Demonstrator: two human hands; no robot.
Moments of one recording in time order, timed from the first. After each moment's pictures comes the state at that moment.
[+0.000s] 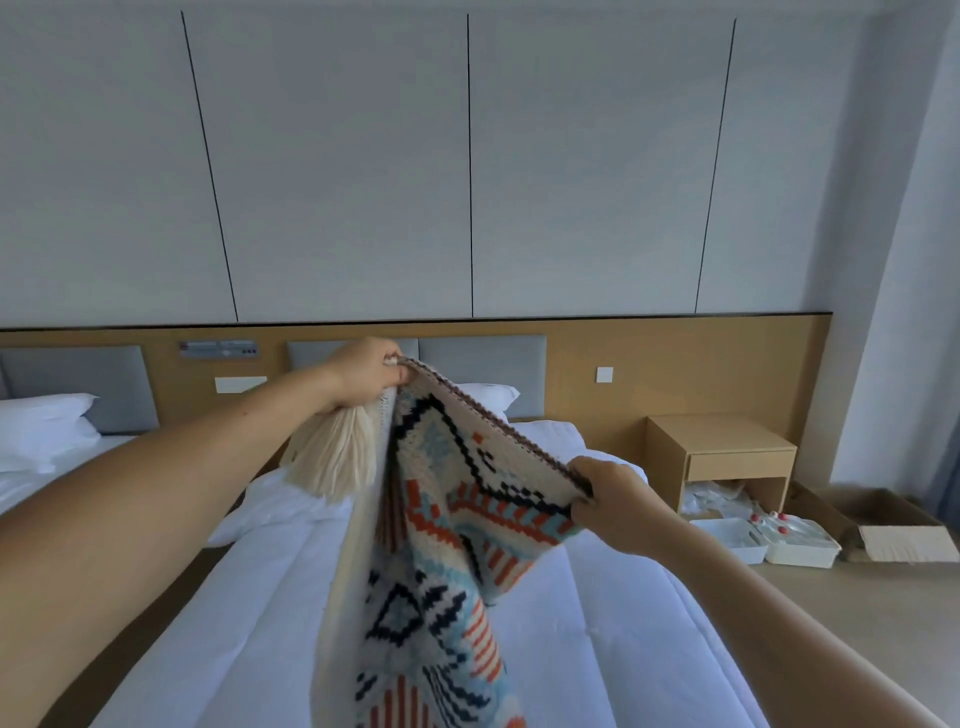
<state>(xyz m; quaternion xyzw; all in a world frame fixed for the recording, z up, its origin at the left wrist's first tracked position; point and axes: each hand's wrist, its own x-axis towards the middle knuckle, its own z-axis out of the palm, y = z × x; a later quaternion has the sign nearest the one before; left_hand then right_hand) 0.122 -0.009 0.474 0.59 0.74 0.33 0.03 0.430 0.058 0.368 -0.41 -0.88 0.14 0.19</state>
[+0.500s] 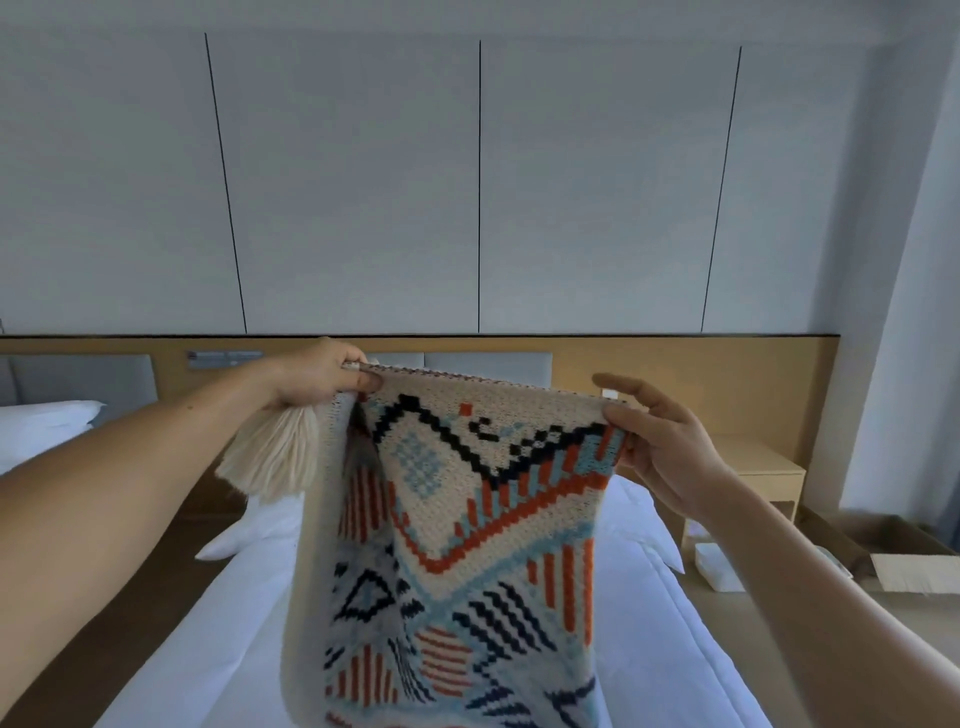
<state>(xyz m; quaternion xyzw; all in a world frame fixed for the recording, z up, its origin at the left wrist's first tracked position) 0.078 -0.045 0.500 0.61 0.73 0.29 0.08 0.447 0.079 0.426 -0.16 -0.61 0.64 0.44</state>
